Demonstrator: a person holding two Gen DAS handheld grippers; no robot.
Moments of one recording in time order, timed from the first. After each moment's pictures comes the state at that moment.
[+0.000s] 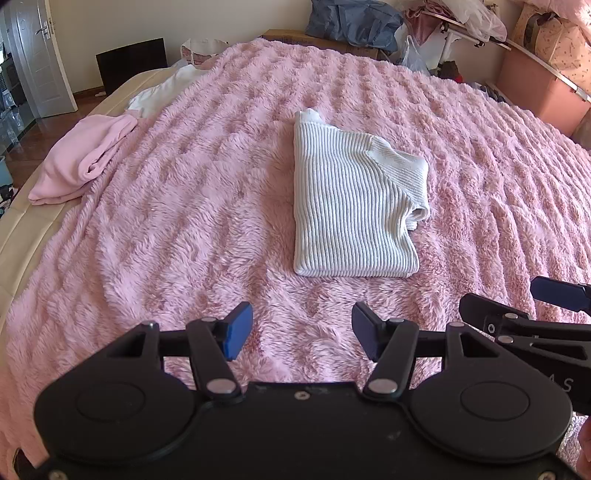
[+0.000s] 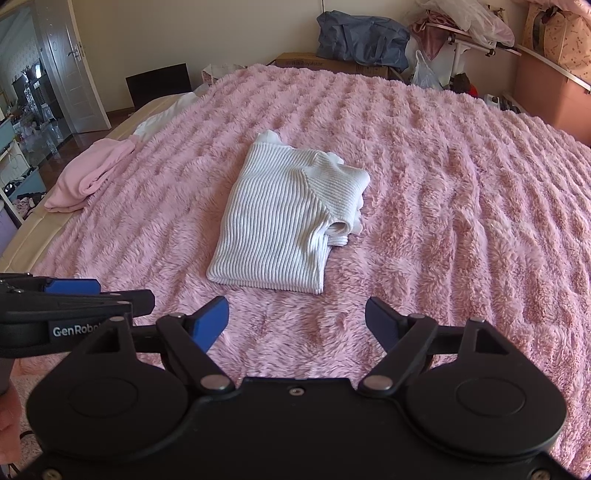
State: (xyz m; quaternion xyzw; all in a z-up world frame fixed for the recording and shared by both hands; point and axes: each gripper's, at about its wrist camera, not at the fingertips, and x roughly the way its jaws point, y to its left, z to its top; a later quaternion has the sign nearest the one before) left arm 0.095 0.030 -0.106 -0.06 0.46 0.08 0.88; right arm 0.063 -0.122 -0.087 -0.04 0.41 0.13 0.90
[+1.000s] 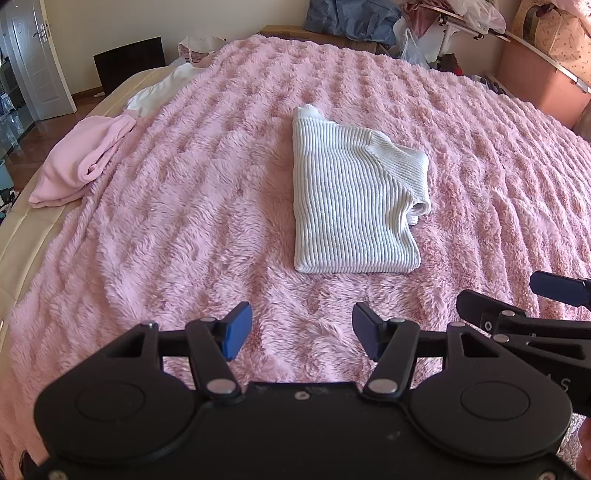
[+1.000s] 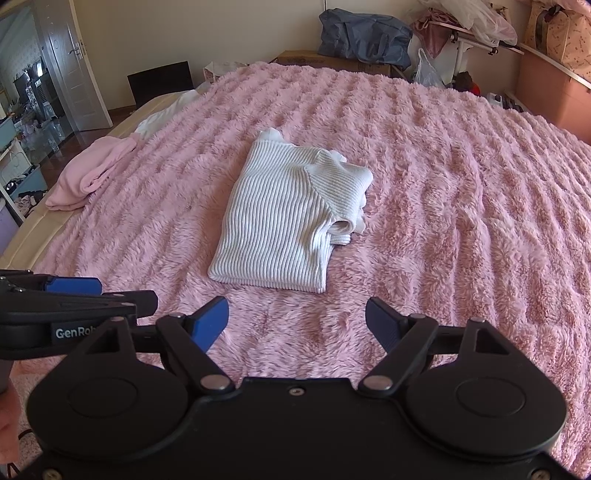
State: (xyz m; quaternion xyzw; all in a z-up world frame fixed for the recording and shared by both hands) left arm 0.099 0.027 -0.106 -0.05 0.47 0.08 0.88; right arm 0.066 -0.120 -0.090 -0.04 0.41 0.13 0.90
